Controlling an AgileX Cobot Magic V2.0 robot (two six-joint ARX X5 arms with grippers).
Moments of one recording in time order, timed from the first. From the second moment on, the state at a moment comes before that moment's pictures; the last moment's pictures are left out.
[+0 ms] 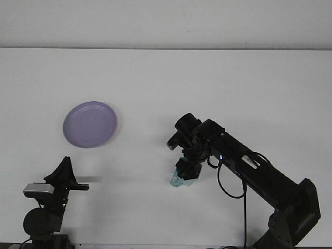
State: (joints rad) left arm 0.01 0.00 0.03 0.20 0.04 -0.15; right arm 0.63 1.72 1.44 -1.17 -0.06 -0.15
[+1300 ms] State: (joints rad) left arm -0.31 1.03 1.03 -0.51 0.45 -0.19; right arm 0.36 0.51 0.55 -0.30 0.07 0.02
